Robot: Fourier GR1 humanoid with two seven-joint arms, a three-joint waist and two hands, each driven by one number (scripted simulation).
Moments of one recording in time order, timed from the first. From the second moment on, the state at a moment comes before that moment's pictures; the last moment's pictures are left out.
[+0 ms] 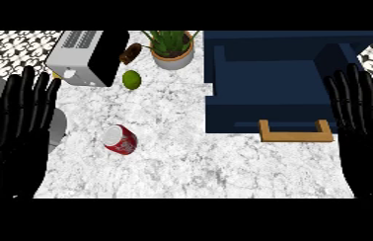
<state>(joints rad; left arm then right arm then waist) 0.00 0.10 -0.02 -2.10 0.03 0.01 -0.02 -0.02 -0.11 0.03 -2.10 0.04 -0.01 0.02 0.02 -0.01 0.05</state>
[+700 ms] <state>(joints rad) 0.01 0.50 -0.18 -1.97 0.51 -0.76 -0.03 0.05 -0.09 0.00 -2.04 0.01 -0.04 0.14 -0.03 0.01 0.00</state>
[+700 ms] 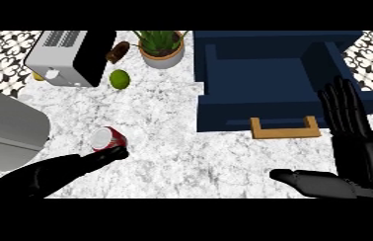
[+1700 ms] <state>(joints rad) -0.15 0.67 0.00 -1.55 0.72 -1.07 0.01 0.24 -0.11 -0.10 -2.10 -0.06 0.05 0.09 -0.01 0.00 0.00</state>
